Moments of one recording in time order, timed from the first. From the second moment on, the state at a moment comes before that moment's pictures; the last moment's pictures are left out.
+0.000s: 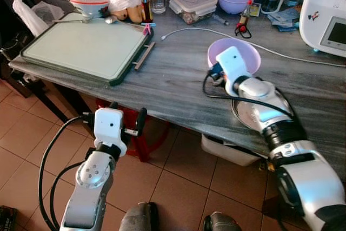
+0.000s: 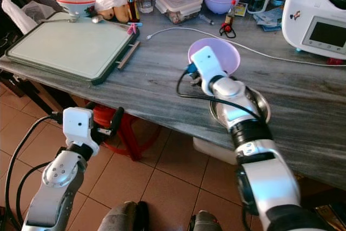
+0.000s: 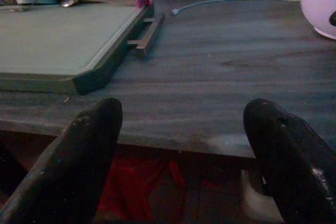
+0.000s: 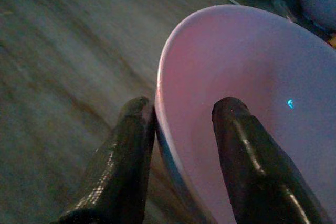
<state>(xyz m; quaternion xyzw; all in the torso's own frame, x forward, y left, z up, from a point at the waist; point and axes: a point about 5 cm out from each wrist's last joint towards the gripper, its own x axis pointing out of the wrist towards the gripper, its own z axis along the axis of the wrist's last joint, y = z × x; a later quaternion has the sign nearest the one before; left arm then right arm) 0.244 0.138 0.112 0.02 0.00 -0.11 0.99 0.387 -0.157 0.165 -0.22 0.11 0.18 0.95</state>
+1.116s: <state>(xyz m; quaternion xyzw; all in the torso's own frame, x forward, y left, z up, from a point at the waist) 0.252 0.142 0.105 -0.01 0.02 -0.07 1.00 0.295 -0.162 0.176 -0.11 -0.07 0.08 0.99</state>
